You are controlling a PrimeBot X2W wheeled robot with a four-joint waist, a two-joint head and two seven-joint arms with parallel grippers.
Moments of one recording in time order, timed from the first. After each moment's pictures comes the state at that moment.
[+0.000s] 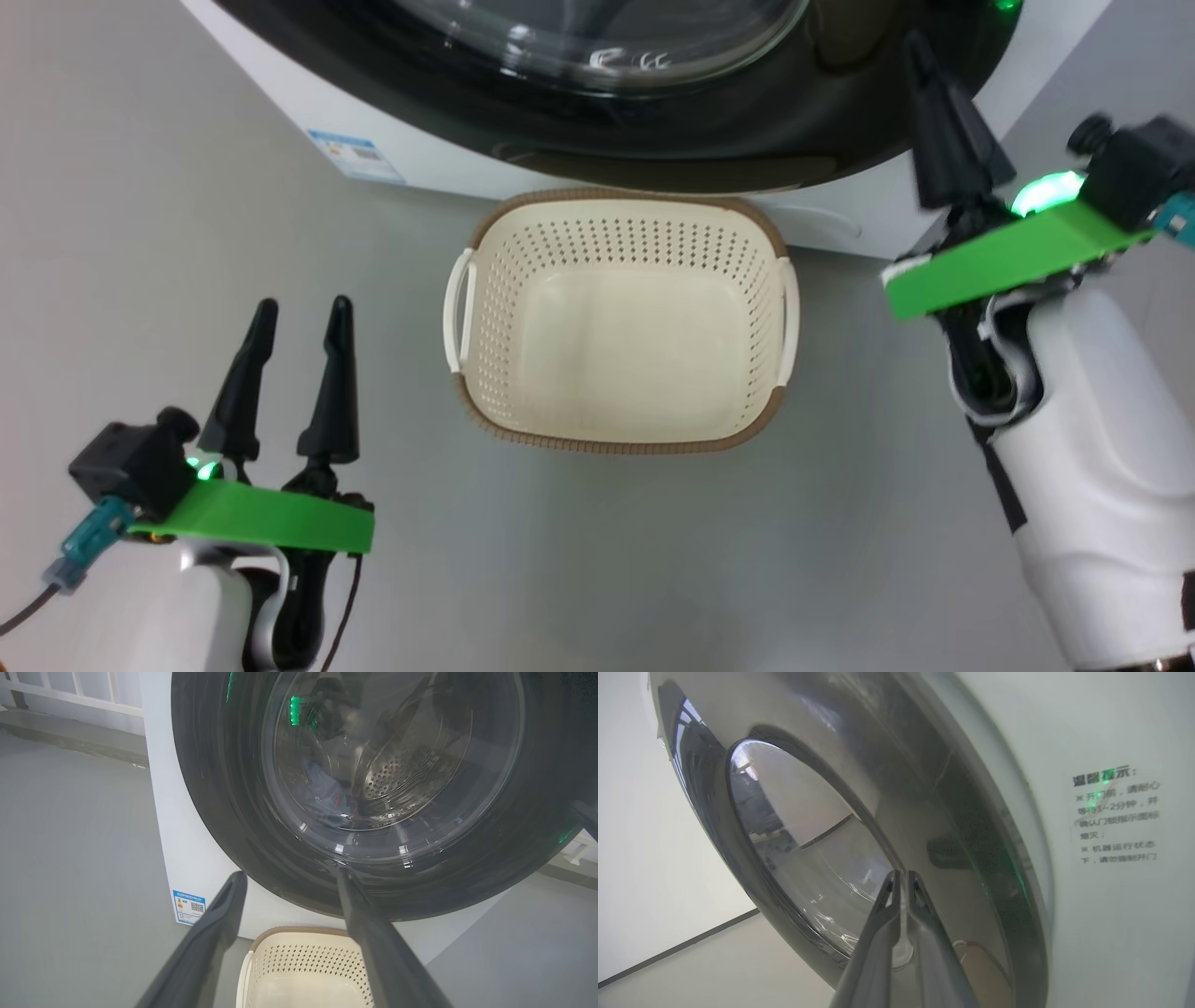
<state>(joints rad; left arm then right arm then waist) -0.31 0.11 -0.17 0.11 -0.51 -0.13 -0.26 -0.75 -0.18 0.18 0.37 0.54 0.13 -0.26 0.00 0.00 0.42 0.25</state>
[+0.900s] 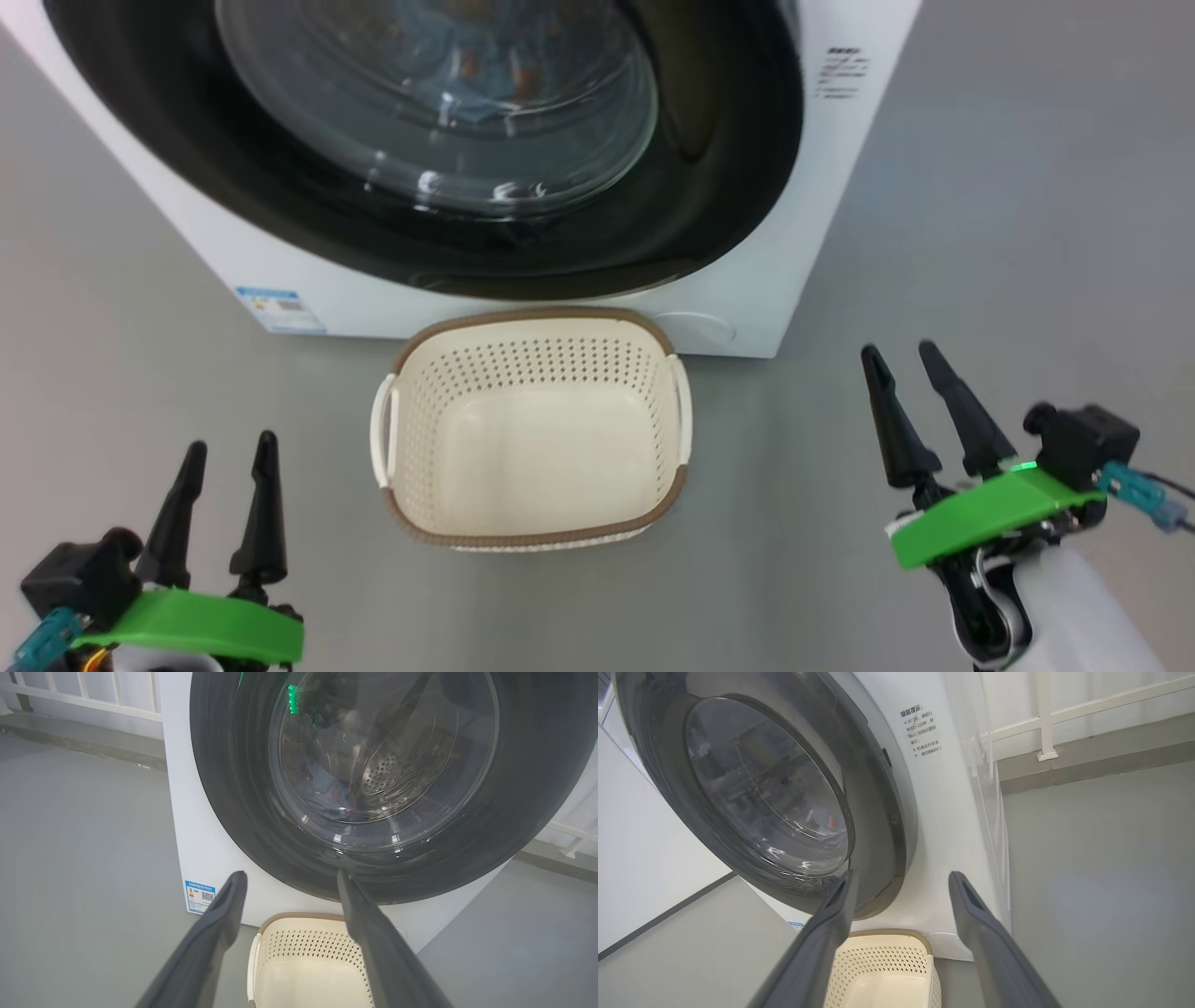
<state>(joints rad) -0.12 0.17 -0.08 0.17 -0.51 -0.13 -0.26 -0.31 -0.16 0.14 0.33 0.54 0.13 -0.26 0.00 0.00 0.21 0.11</state>
